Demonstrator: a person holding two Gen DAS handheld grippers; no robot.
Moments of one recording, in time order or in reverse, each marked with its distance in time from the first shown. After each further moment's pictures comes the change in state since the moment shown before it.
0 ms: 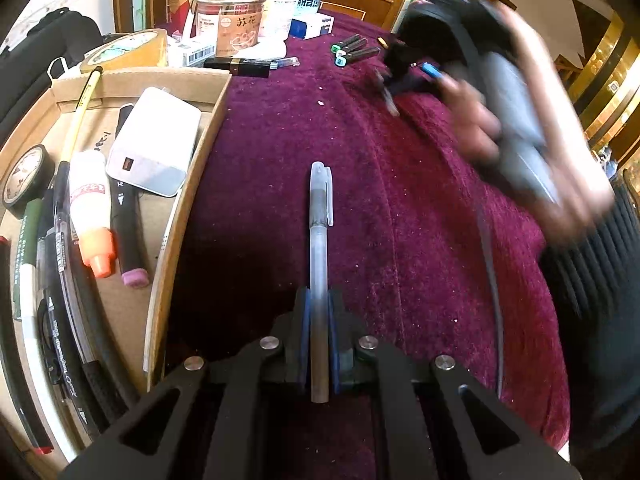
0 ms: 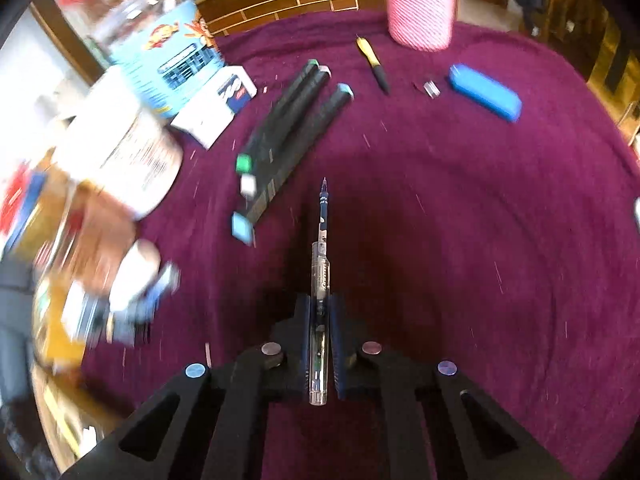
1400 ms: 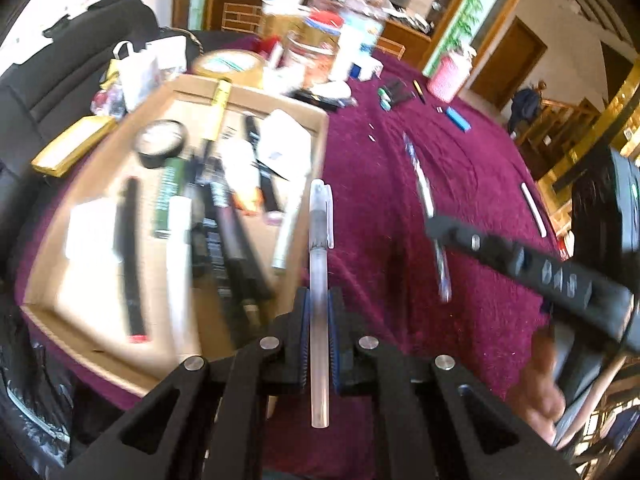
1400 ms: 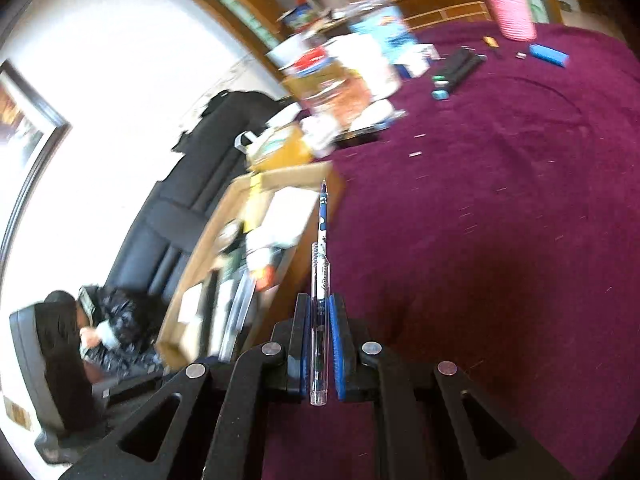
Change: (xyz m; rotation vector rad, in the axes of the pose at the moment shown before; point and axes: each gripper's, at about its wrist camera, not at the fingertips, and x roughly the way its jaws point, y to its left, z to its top) left arm -0.114 0.055 -0.037 -0.141 -0.082 0.054; right arm -0.128 0.032 -0.213 -0.229 -0.068 0.551
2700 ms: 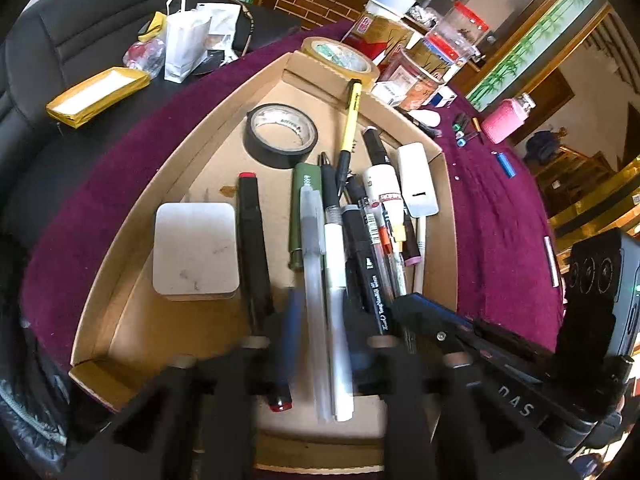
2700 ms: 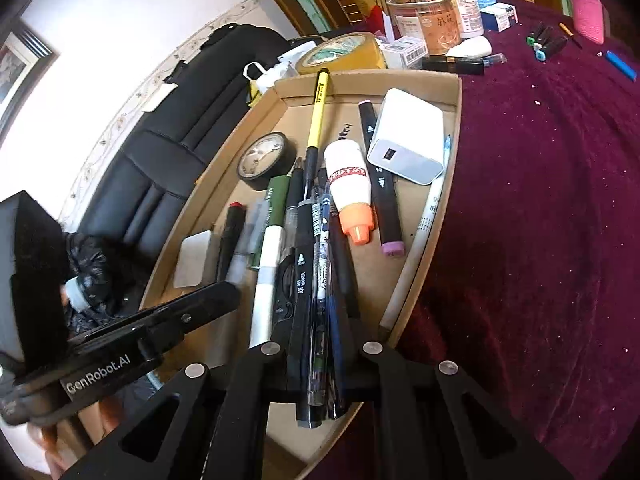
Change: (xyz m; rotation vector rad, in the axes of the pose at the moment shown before) left arm 0.024 0.122 0.023 -0.185 0.033 -0.048; right arm 0.119 0.079 -0.019 -0.087 0.179 -0.089
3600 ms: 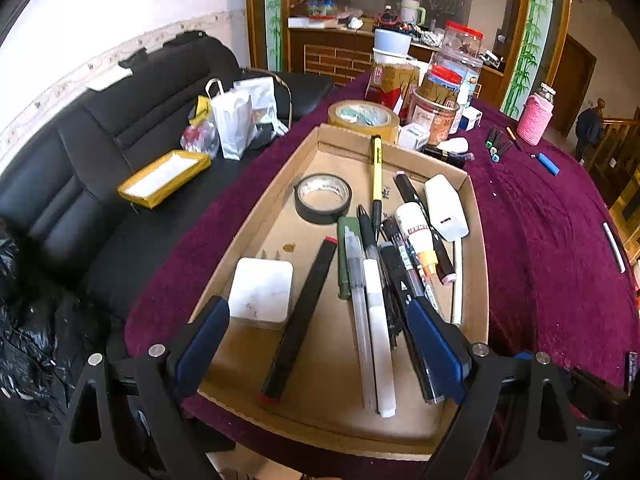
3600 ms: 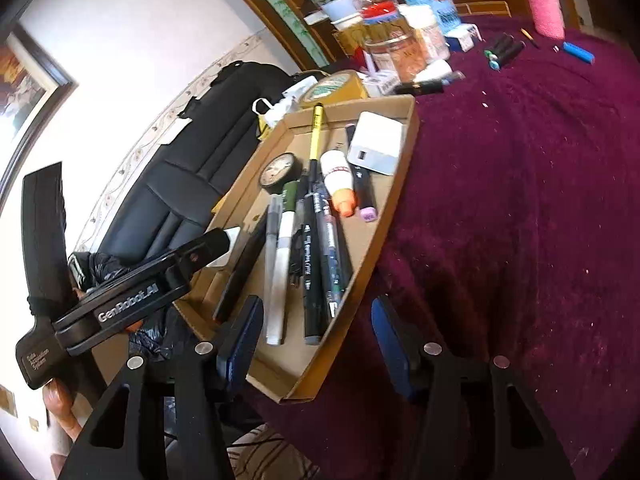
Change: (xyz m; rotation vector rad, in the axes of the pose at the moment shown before) left arm -0.044 -0.038 -0.014 0.168 -0.217 0.339; right arm -0.070 0.000 -0.055 0.034 -0.141 0.025
